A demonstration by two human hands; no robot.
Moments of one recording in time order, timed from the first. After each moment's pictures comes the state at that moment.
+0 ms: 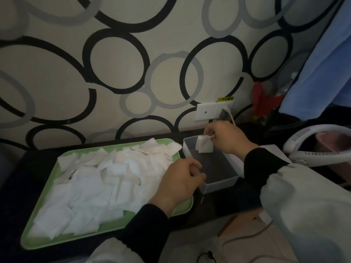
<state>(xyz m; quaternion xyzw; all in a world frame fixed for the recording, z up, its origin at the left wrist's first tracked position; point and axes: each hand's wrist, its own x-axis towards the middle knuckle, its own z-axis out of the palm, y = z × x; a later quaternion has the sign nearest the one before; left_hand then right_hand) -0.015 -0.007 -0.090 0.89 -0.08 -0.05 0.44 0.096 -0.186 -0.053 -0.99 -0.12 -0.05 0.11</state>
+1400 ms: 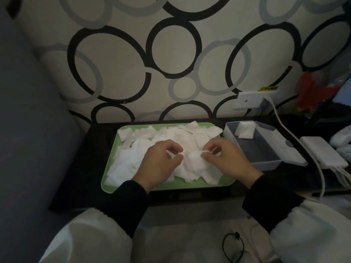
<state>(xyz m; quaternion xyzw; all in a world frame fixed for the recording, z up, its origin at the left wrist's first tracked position) -0.080 0.149 -0.079 0.90 0.02 0.06 0.44 -0.028 -0.061 -0.085 -0.90 -0.15 0.02 0.41</state>
